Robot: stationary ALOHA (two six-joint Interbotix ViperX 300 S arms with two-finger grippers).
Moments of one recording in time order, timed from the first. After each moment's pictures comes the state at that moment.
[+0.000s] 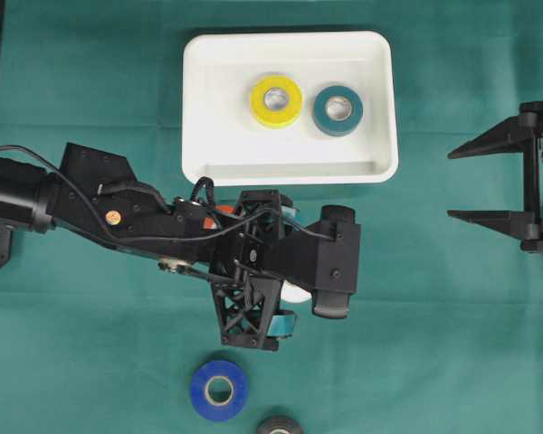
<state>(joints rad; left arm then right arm) -0.17 0.12 0.11 0.01 0.77 -0.08 -0.03 -0.88 1.15 -0.30 0.19 0.37</state>
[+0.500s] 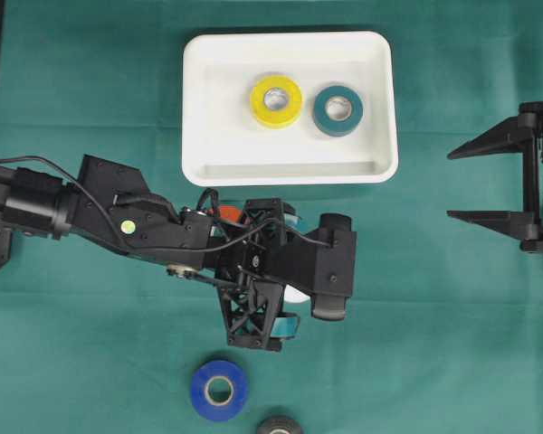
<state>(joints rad) -0.17 0.16 0.18 0.01 0.65 -0.08 -0.03 -0.87 1.15 -0.30 0.19 0.37</state>
